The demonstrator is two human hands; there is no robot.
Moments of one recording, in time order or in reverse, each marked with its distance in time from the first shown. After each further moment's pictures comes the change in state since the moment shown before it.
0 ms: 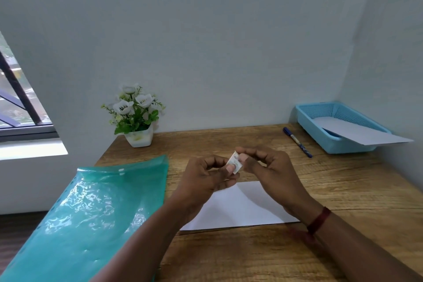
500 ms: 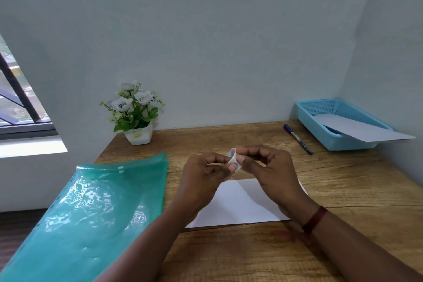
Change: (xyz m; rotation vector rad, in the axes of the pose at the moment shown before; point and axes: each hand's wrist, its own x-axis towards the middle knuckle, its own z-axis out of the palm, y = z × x) left_hand -0.001 -0.003 0.005 0.274 0.137 0.085; right_hand -0.001 0.009 0.006 0.039 0.074 0.014
